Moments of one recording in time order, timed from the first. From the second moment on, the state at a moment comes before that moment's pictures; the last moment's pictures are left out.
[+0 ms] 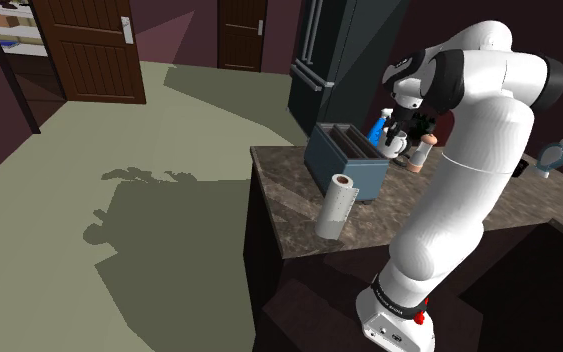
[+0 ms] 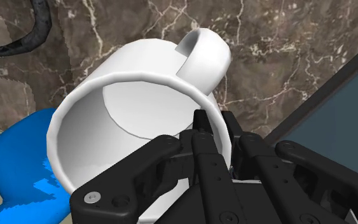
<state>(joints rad) -0.27 0.16 -0.82 -1.90 0.14 2.02 -1.18</state>
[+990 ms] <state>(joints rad) -0.30 0.27 -0.78 -2.00 0.24 2.19 -1.25</state>
